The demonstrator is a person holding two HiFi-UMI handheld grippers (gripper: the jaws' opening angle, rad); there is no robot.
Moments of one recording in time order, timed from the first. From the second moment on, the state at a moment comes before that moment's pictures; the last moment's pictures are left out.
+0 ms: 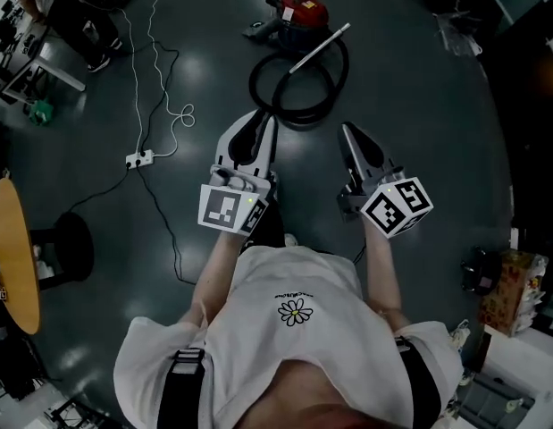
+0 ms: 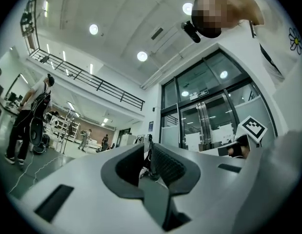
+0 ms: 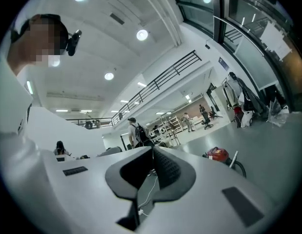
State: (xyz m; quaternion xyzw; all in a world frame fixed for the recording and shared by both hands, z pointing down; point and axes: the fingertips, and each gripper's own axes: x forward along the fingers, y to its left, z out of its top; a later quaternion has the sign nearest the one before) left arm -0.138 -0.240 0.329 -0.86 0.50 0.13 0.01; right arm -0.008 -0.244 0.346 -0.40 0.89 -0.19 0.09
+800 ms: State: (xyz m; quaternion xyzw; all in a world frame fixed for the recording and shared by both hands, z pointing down) left arm -0.145 -0.700 0.350 -0.89 0.44 0.10 -0.03; right arm -0.015 -0.690 0.377 -0.45 0.85 -0.26 0.12
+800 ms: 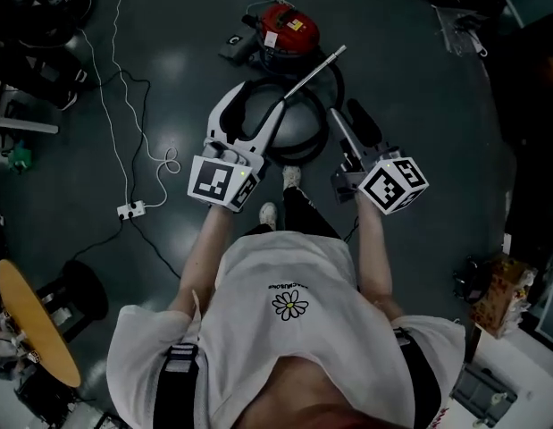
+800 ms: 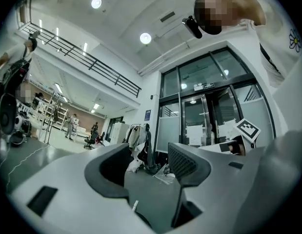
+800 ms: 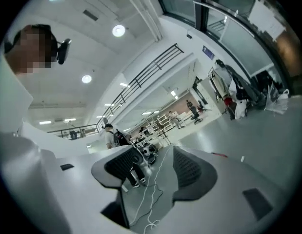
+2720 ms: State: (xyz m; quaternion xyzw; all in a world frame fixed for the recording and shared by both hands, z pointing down) left arm -0.161 -1.024 0.829 -0.88 0.44 -0.09 -0.14; right arm 0.030 -1.103 1.001 -0.56 0.70 -0.44 -0.05
